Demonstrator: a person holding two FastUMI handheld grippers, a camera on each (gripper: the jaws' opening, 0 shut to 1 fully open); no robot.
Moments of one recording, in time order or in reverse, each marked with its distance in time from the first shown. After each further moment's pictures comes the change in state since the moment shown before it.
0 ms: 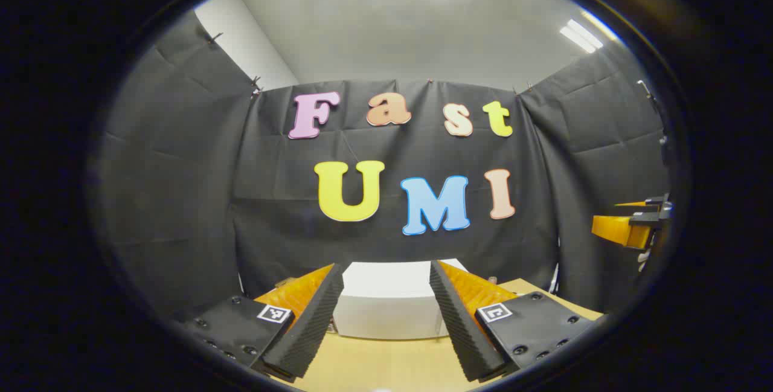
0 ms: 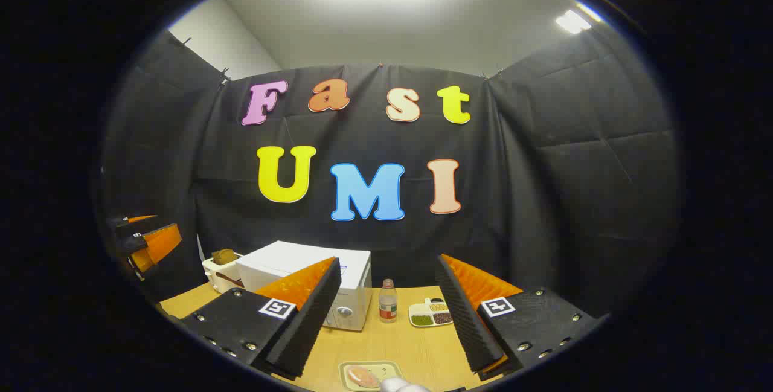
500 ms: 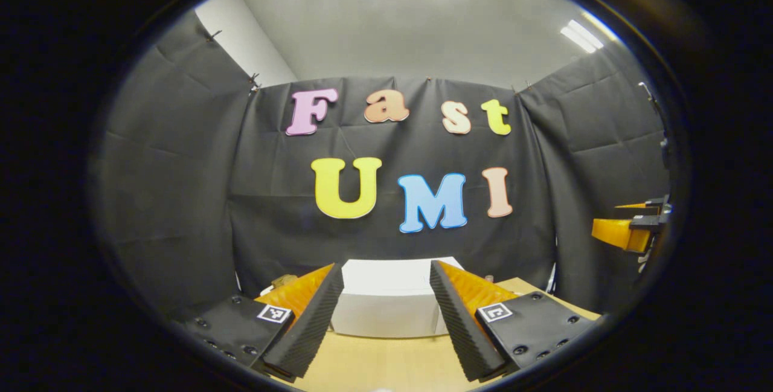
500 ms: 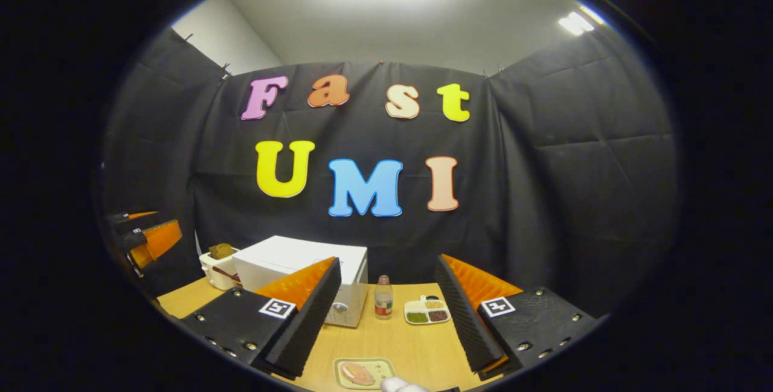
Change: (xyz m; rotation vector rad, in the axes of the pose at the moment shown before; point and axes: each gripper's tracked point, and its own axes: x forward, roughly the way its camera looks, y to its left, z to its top) left arm 0.003 -0.010 -0.007 -0.012 0.016 -0.016; right arm -0.002 -0.004 -0.003 -0.020 0.012 -0.003
